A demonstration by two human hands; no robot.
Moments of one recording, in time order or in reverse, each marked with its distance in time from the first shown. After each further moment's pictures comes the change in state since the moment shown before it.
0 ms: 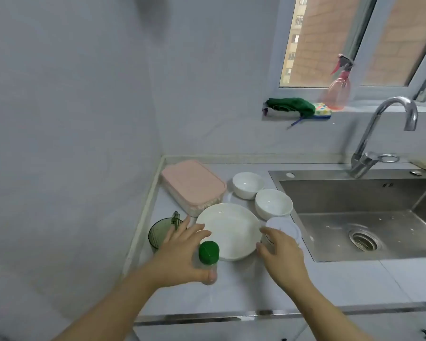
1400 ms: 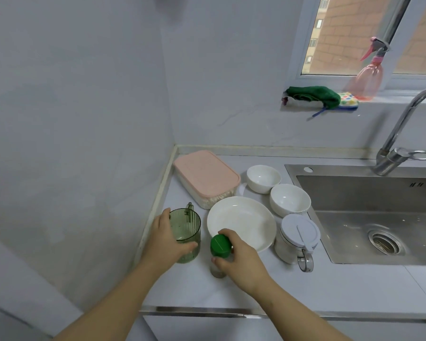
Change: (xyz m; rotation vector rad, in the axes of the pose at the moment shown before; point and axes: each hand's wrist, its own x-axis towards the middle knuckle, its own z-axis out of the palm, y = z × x) left_hand 0.003 -0.037 0.011 -0.376 0.481 -0.453; right_hand 0.001 -0.047 0.061 0.292 -0.339 -0.184
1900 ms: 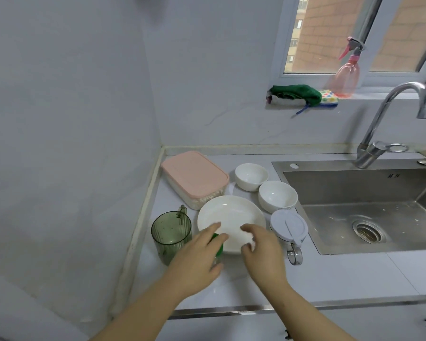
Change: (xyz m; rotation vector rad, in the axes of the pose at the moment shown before) left_hand -0.031 0.035 0.031 0.424 -0.203 0.686; right_hand -0.008 0.021 -0.022 -0.193 0.418 0.062
